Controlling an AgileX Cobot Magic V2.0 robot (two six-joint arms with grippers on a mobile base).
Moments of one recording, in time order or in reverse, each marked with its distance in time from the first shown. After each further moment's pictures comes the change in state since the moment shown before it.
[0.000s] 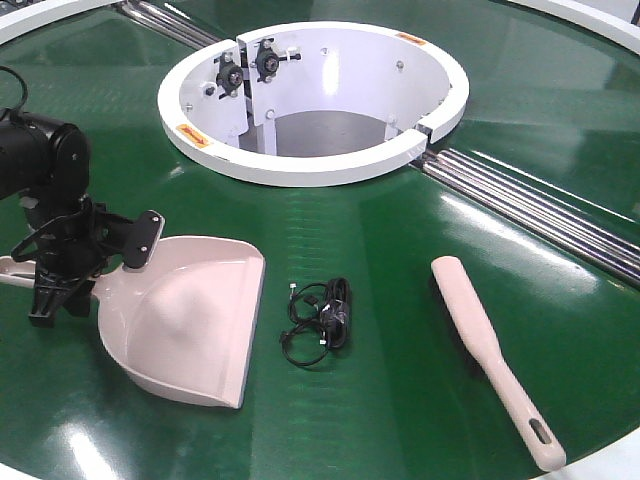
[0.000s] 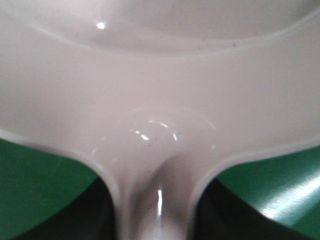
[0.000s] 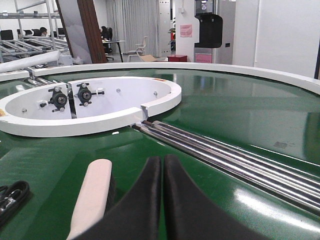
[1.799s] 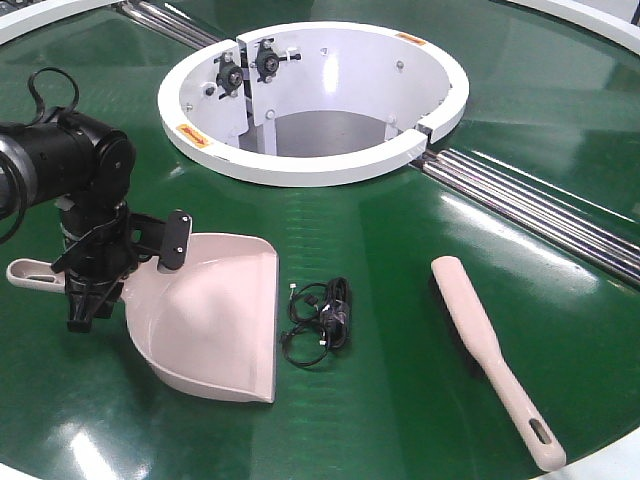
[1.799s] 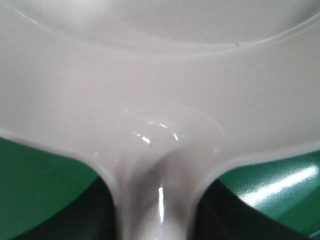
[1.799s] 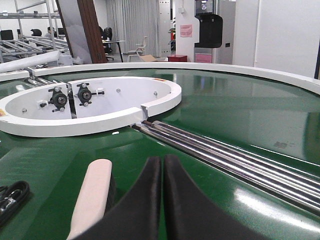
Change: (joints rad) left arm -0.120 -0.019 0.000 0.083 0.046 -0.252; right arm 0.000 0.000 0.000 0.000 0.000 0.000
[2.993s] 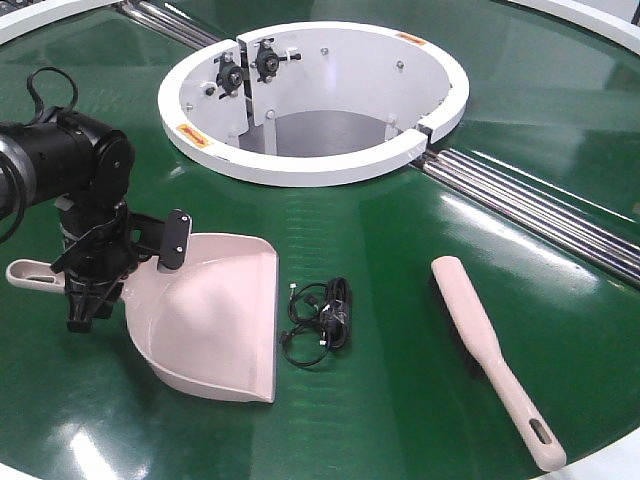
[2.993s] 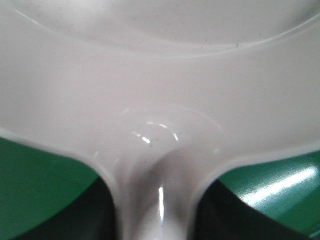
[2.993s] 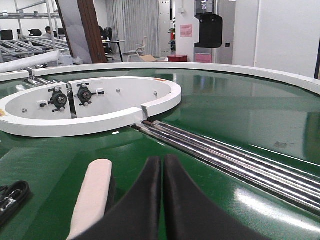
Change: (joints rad) left arm 0.000 0.000 0.000 -0.005 0.000 -0.001; right arm 0.000 0.000 0.000 0.000 0.000 0.000
